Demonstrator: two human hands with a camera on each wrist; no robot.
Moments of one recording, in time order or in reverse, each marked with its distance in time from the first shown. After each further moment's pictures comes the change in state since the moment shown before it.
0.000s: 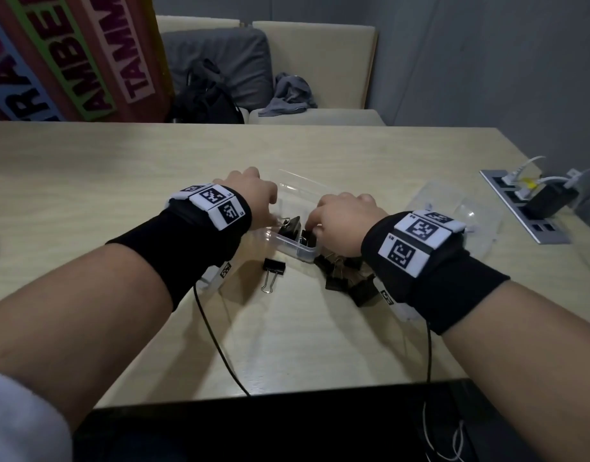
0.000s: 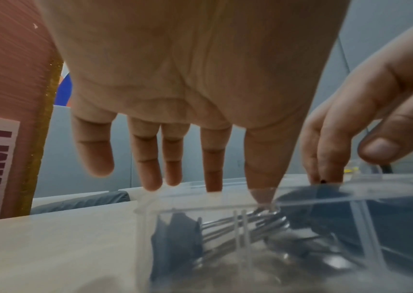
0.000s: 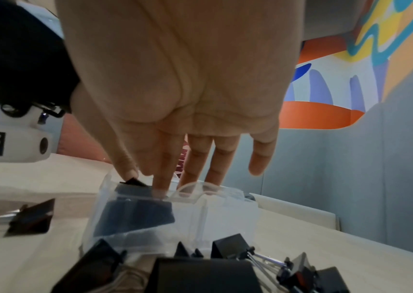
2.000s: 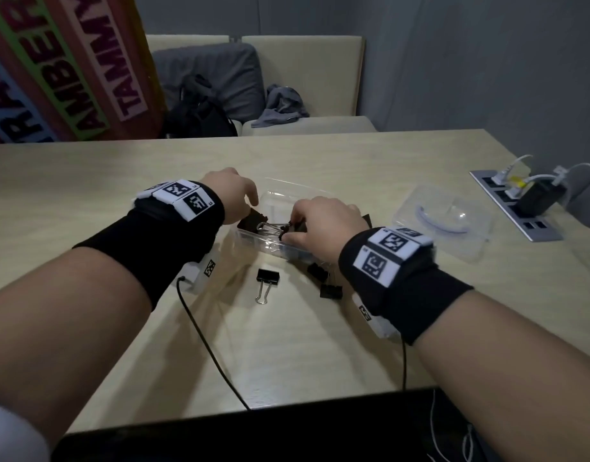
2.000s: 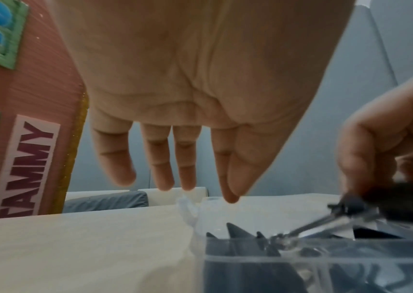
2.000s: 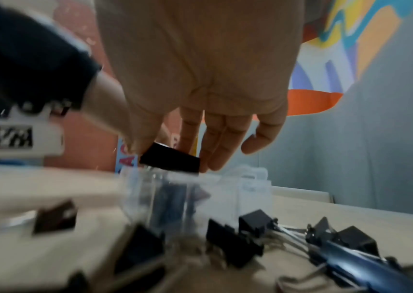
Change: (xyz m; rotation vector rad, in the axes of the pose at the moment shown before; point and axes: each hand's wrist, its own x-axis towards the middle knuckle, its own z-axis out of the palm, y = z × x) left_hand 0.014 -0.019 -0.015 -0.029 0.036 0.047; right_hand 0.000 -0.010 0.003 0.275 0.215 0.108
